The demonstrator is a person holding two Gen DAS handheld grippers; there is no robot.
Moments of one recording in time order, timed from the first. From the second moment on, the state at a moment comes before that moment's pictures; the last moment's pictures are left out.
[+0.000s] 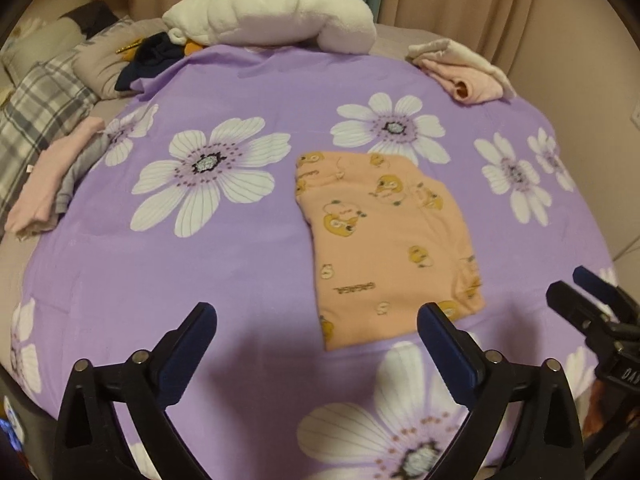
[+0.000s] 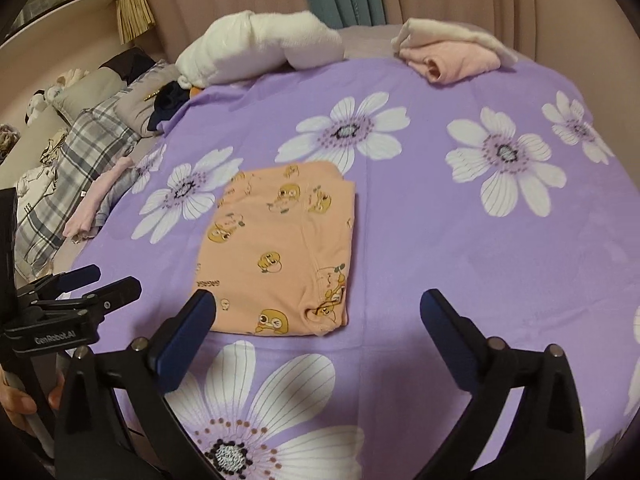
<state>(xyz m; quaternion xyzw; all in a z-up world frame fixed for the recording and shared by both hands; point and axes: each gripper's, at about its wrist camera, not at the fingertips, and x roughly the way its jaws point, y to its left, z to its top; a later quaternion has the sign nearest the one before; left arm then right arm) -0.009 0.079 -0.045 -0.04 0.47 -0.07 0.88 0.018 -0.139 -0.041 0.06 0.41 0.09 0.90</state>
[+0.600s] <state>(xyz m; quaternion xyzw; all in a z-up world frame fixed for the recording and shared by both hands) -0.029 0.063 -0.038 0.00 0.47 -0.05 0.88 0.000 -0.124 -0.037 0.03 0.41 0.08 0.91</state>
